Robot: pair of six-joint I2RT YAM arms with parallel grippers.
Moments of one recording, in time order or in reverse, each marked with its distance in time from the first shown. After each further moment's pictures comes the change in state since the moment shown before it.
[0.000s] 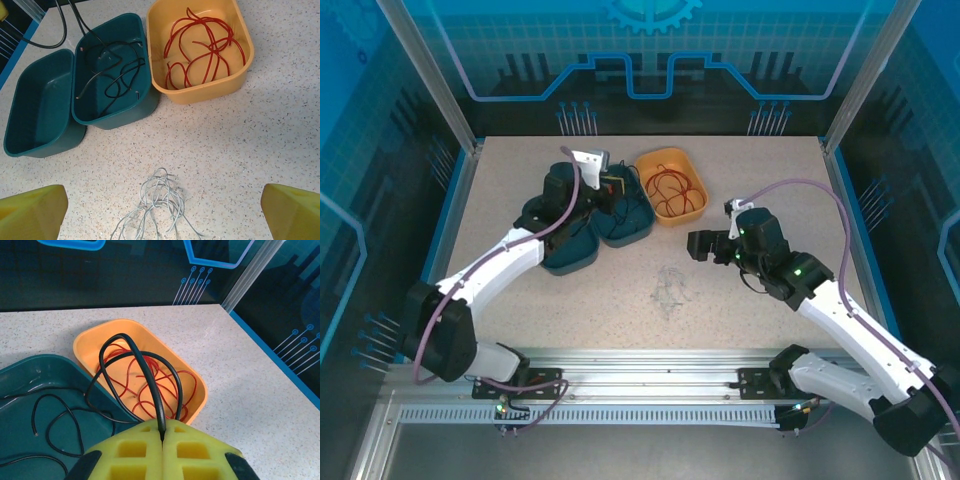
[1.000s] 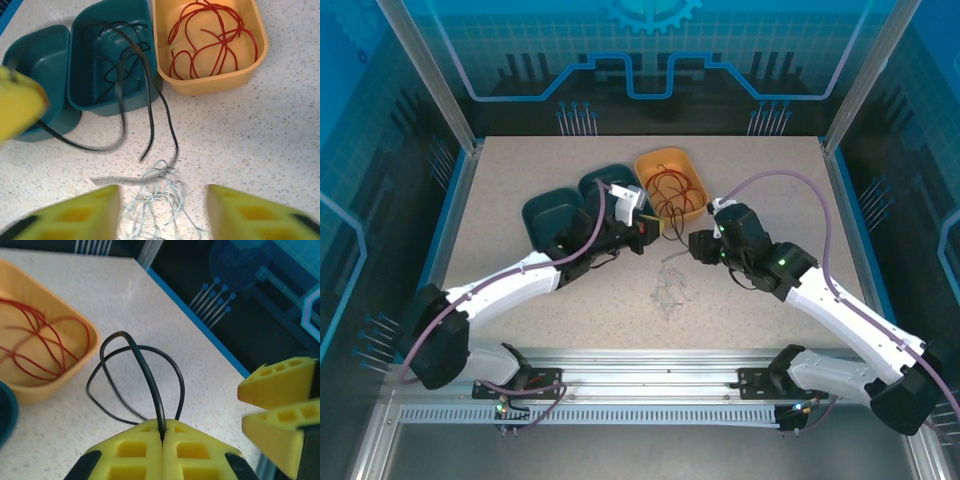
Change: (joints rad) left arm -0.246 -0.075 -0.141 0.098 0.073 -0.129; right arm 0.082 0.086 0.069 -0.053 0.069 -0.018
